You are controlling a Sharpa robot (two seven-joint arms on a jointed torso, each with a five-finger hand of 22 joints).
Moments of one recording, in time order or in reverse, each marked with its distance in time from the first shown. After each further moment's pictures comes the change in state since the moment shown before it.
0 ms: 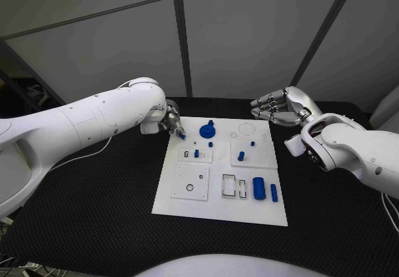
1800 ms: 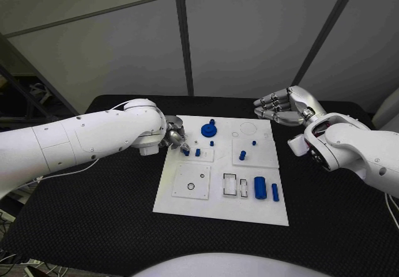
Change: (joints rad) left arm -0.047 -0.196 -0.045 0.384 -0.013 -0.191 -0.018; left_hand -0.110 -0.111 0.147 -0.063 0.092 0.036 -0.024 0.061 0.039 0.076 -0.010 0.051 0.045 0.002 -0.005 0.009 0.011 0.000 0.007 -0.007 0.029 0.000; right arm 0.000 -0.004 0.000 -0.004 0.000 0.002 -0.001; right_hand 0.000 0.000 0.000 0.000 0.000 0.000 0.000 0.000 0.000 0.000 0.000 0.000 0.000 0.000 0.000 0.000 -0.002 0.000 0.004 0.004 -0.004 -0.004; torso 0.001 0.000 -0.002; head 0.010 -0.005
